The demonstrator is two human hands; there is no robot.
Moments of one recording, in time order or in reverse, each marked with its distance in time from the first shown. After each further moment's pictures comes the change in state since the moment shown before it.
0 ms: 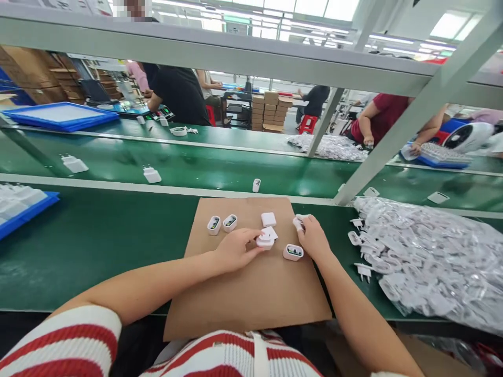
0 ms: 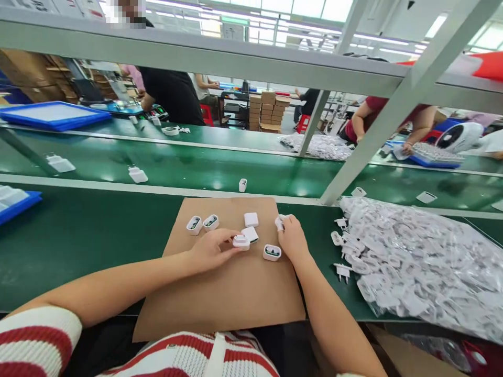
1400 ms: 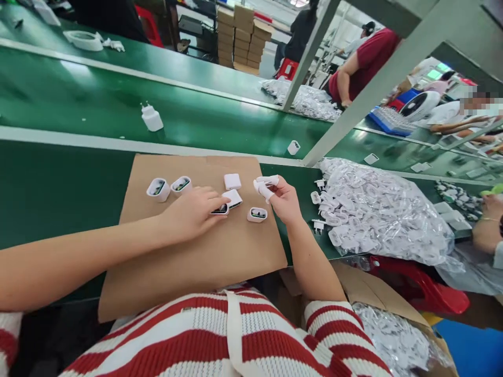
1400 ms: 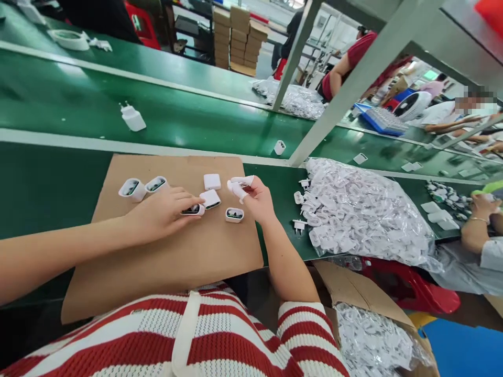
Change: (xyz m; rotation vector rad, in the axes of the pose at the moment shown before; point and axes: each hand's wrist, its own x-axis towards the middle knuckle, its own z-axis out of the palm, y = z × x) left_hand 0.034 0.010 -0.013 0.209 -0.259 0.062; right_hand 0.000 -0.028 -0.039 1.086 -0.062 0.185
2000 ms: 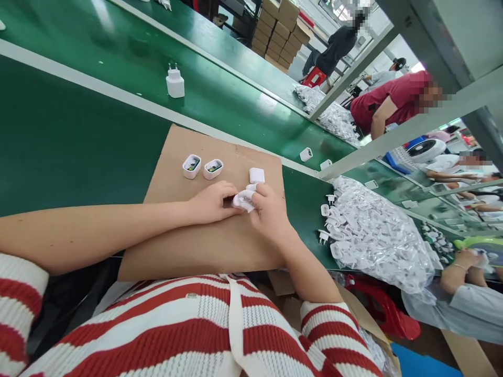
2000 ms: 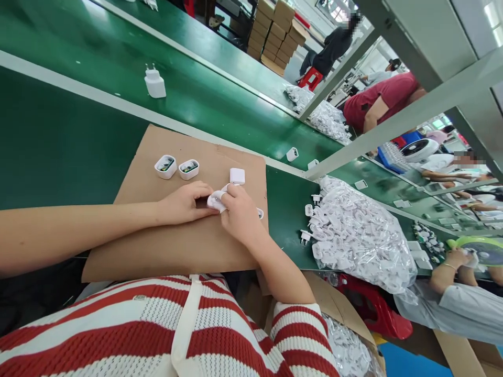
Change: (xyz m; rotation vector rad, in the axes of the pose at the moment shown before) left_hand -0.032 -0.031 0.047 -0.413 0.244 -0.014; right_hand -0.034 -0.026 0.080 -1.047 -0.490 -0.448
